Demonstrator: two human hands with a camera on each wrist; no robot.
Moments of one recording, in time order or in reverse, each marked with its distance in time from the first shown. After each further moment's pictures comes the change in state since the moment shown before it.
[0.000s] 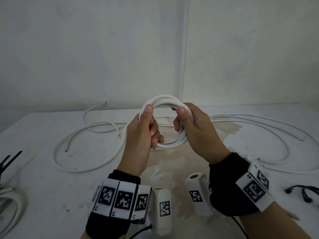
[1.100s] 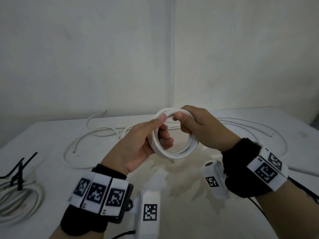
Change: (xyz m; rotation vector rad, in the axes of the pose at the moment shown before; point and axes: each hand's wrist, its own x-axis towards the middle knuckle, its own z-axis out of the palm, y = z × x) left_hand -0.051 0.054 0.006 -0.049 -0.335 -0.277; right_hand -0.022 -0.059 -0.050 -0.185 -0.237 -0.013
